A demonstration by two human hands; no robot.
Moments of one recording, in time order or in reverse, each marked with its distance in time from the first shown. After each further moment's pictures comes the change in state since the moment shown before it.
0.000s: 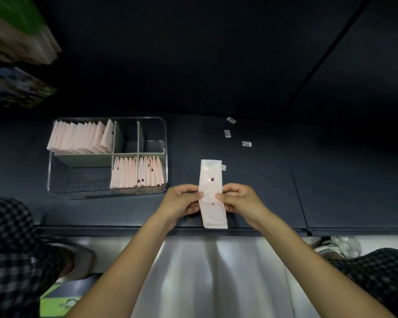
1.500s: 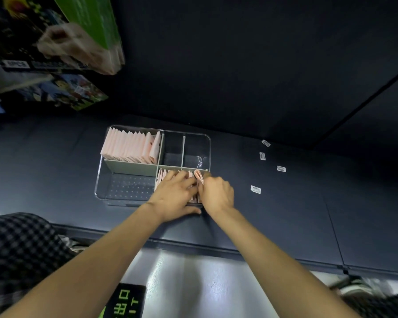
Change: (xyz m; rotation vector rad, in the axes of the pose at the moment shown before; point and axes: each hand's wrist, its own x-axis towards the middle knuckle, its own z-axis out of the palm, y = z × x) left_hand 0.029 0.041 -0.129 1.850 0.102 0.928; right_hand 0.072 -0.038 0.158 -1.411 0.339 -0.384
